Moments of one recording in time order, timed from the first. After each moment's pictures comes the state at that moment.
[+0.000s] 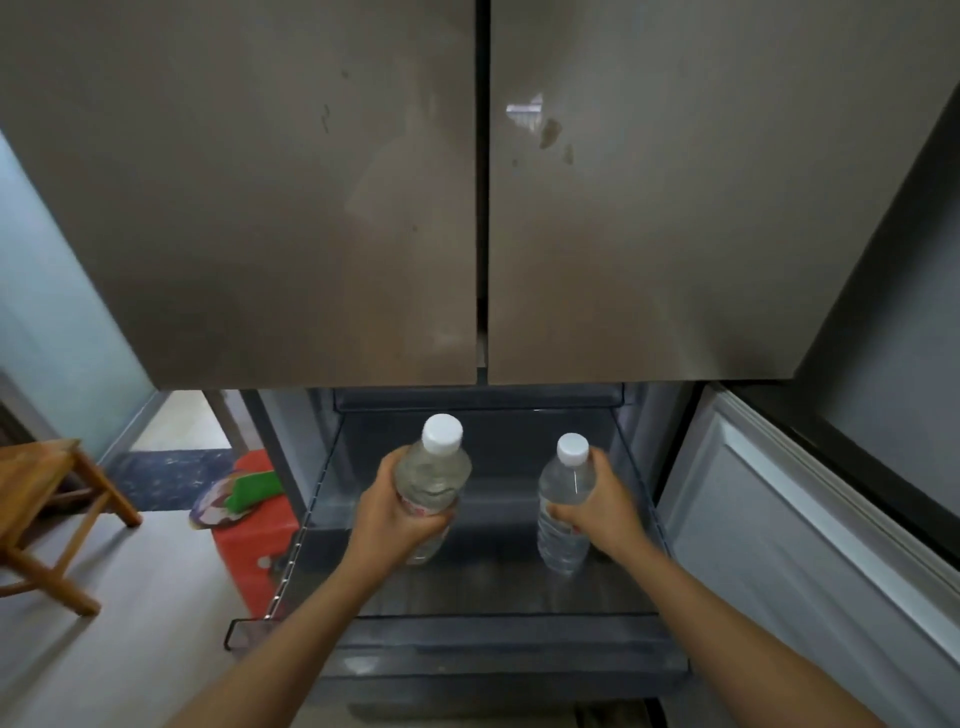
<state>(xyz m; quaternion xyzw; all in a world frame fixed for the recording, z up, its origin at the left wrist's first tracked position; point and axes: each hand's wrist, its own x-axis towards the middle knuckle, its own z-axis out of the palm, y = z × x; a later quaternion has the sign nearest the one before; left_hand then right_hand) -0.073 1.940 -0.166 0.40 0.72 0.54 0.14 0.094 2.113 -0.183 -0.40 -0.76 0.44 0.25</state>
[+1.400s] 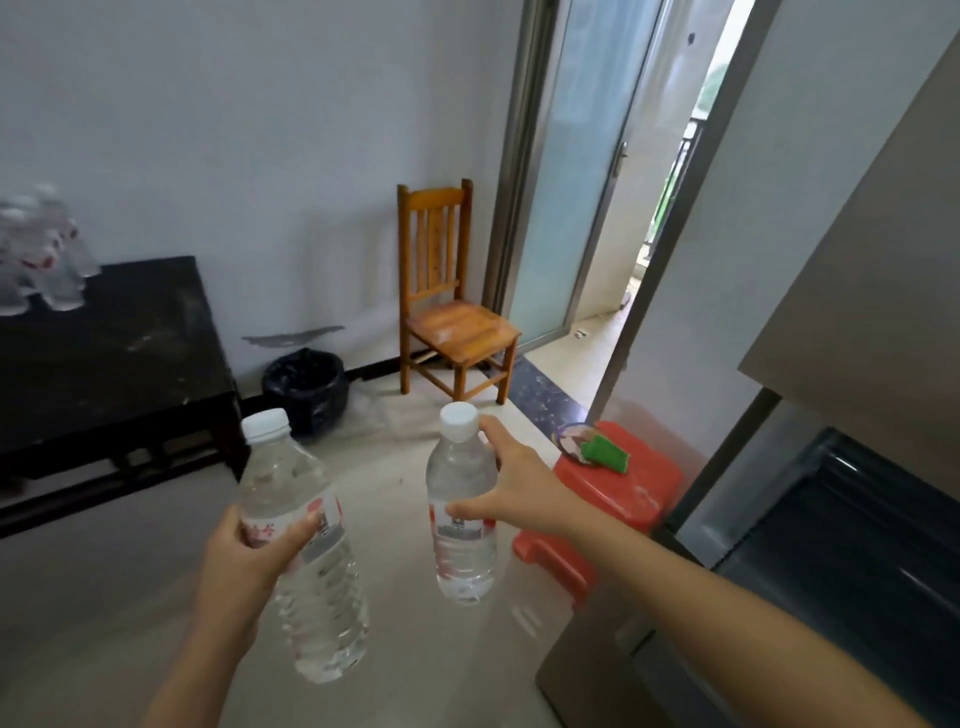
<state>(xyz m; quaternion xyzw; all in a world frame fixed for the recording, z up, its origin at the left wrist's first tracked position) -0.026 1.491 -0.182 -0.18 0.67 0.69 -0.19 -0.121 1.719 -0.113 0.24 -0.87 0.41 -0.11</state>
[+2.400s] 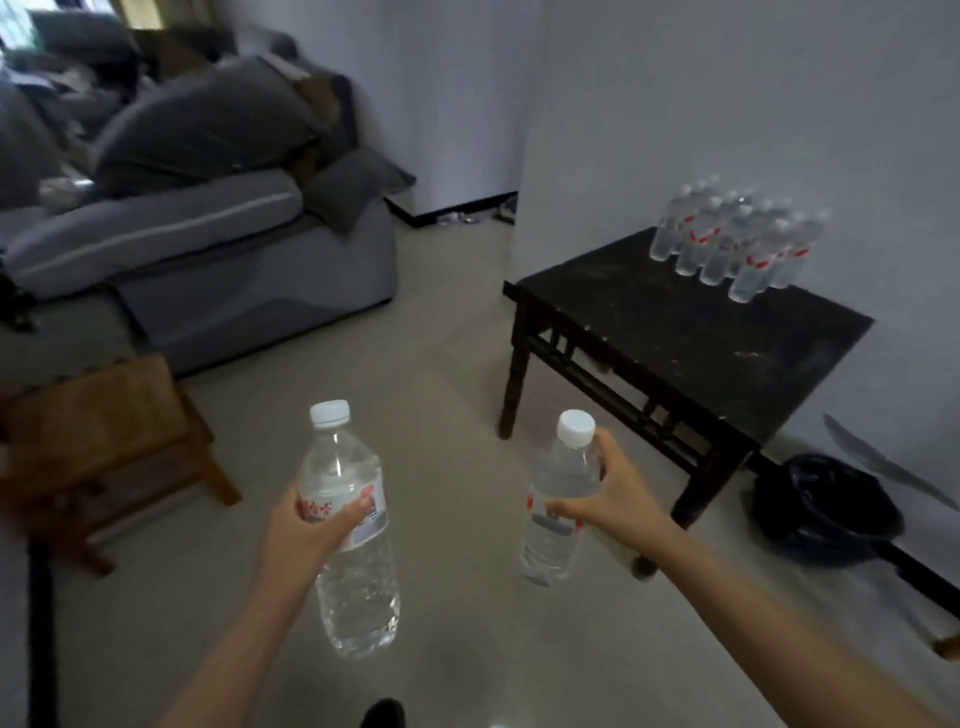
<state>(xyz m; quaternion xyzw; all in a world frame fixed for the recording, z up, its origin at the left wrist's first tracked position) 0.183 1.520 -0.179 -0.63 0.40 0.41 -0.53 -0.109 1.468 -0.148 0.64 -0.57 0.30 -0.42</state>
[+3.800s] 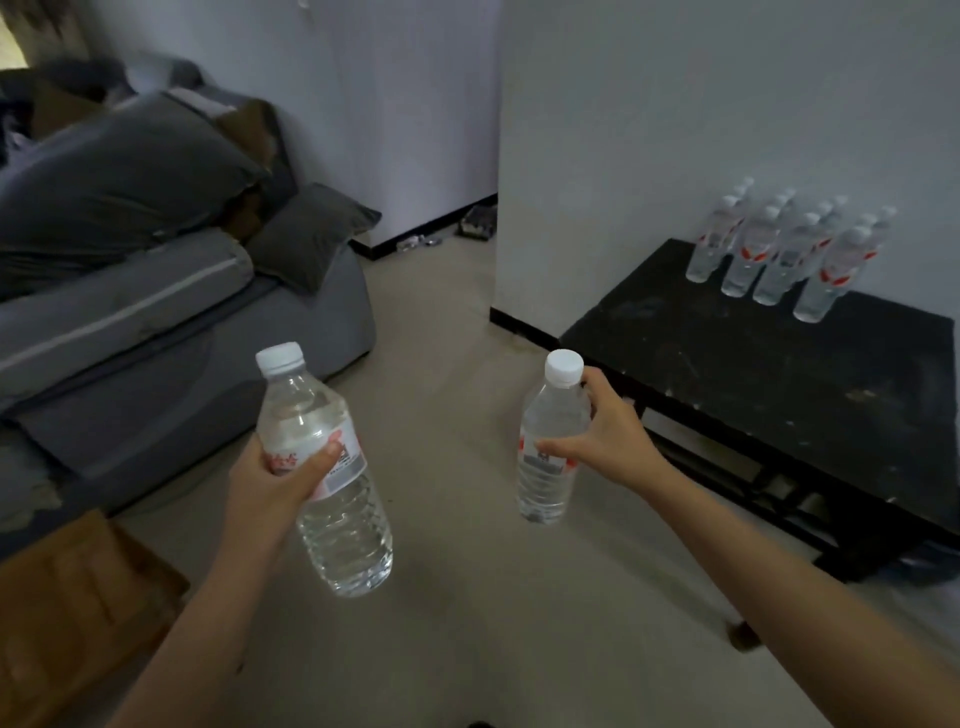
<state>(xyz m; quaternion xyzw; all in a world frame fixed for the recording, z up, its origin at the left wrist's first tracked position) 0.385 1.155 -0.149 -0.59 0.47 0.37 -0.55 0.083 1.139 -0.136 0.63 -0.60 0.37 -0.32</state>
